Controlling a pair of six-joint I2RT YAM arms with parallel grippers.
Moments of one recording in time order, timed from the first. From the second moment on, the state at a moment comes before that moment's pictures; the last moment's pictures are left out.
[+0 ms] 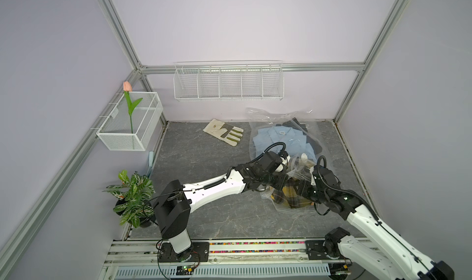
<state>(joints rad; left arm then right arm) -1.09 1.69 1.32 -0.33 0.16 -0.41 0.44 0.81 0.63 -0.71 -0.04 0.77</state>
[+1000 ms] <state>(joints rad) -0.99 1.40 0.98 -0.33 0.19 -0.51 -0.40 0.82 0.62 -0.85 -0.14 0.57</state>
